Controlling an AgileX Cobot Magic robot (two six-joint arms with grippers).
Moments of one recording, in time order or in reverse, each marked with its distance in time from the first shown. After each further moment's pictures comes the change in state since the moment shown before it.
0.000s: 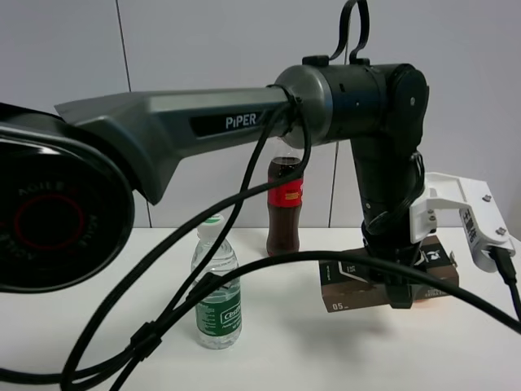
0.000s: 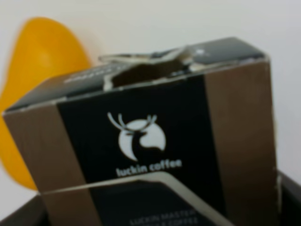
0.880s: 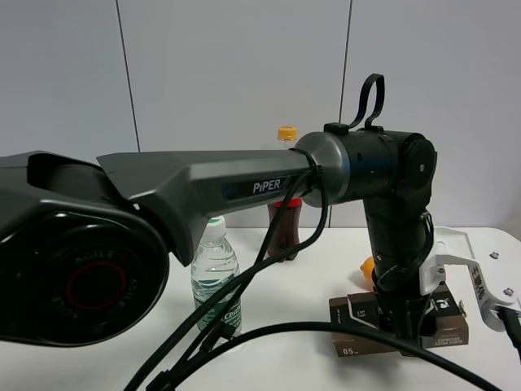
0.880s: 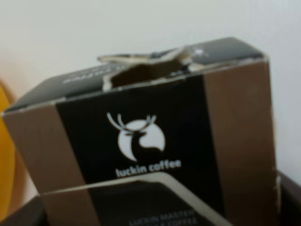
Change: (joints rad) left arm -0.019 0.098 0.000 -0.045 -0.066 0.007; right arm 0.000 0.000 0.000 0.000 0.000 0.000
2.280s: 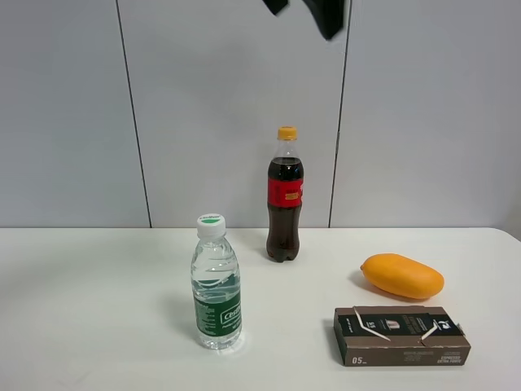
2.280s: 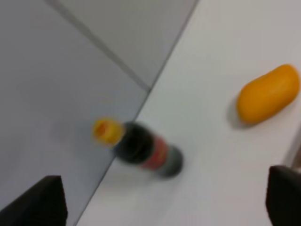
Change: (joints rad) left arm 0.203 -0.752 0.157 0.223 0.129 -0.621; right arm 0.000 0.000 0.000 0.000 0.000 0.000
